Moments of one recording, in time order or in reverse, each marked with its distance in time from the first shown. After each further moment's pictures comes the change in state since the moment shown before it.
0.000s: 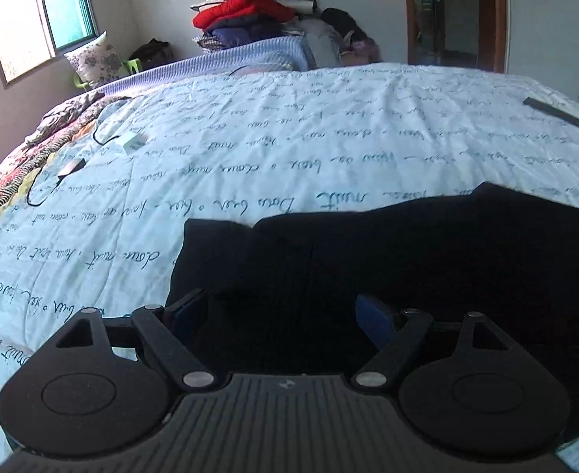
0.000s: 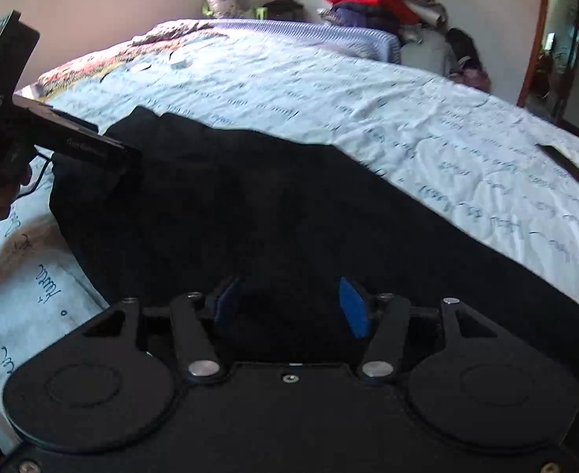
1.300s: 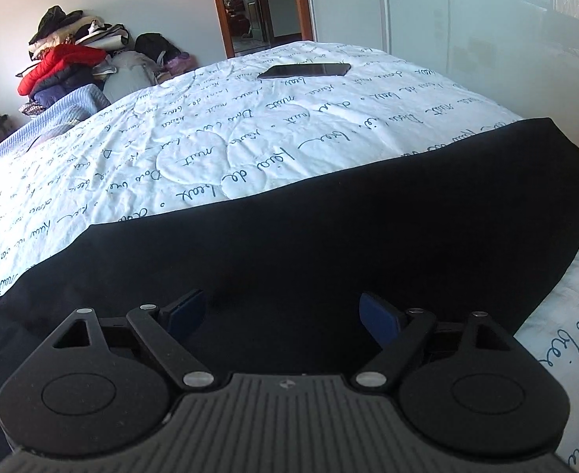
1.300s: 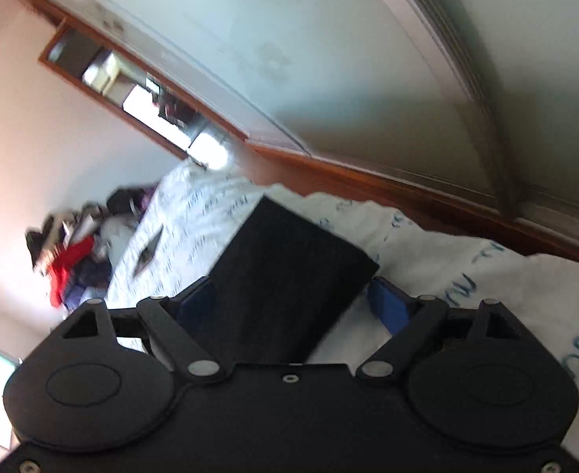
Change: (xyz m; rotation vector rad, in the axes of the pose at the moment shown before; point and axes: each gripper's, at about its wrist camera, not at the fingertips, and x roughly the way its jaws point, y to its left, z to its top) left arm -0.025 -0.274 -0.017 0.348 -0.026 -0.339; right arm -0.162 -0.299 -0.201 1.369 -0.401 -0.413
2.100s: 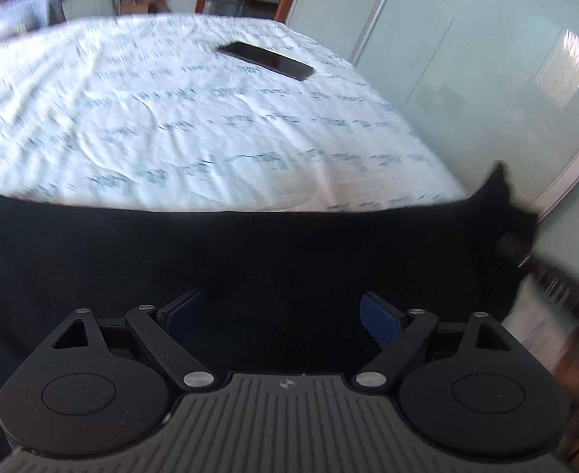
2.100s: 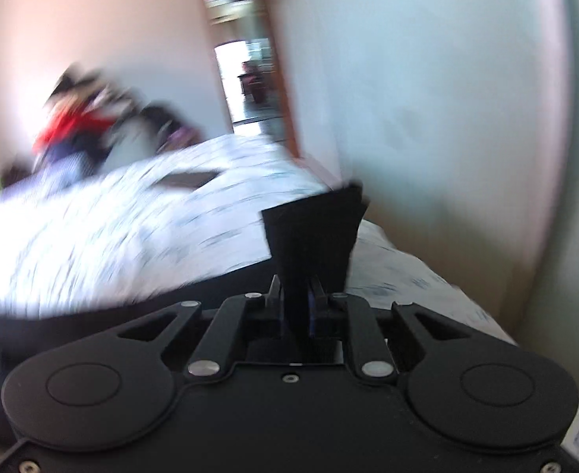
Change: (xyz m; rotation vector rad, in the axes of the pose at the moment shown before) left arm 0.027 0.020 0.056 -0.332 0.126 -0.409; right arm -0.019 0.117 -0.097 -0.906 -0.052 -0.029
